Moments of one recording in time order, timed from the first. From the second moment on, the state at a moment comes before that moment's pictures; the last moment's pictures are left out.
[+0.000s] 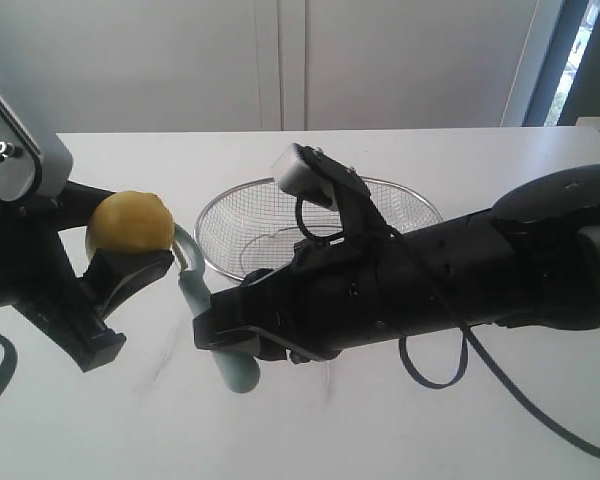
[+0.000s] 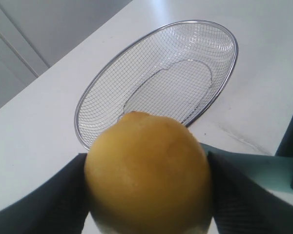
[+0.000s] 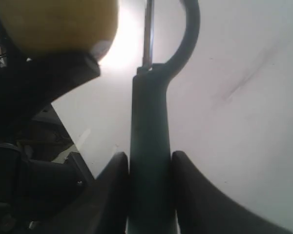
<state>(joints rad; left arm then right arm) -0.71 0.96 -0.57 -0.05 0.12 0.36 0.67 1.46 -0.78 1.49 0.62 -1.02</state>
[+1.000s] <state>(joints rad) -0.71 0.96 -0.57 -0.05 0.12 0.36 0.67 1.42 -0.78 1.52 0.61 -1.04</state>
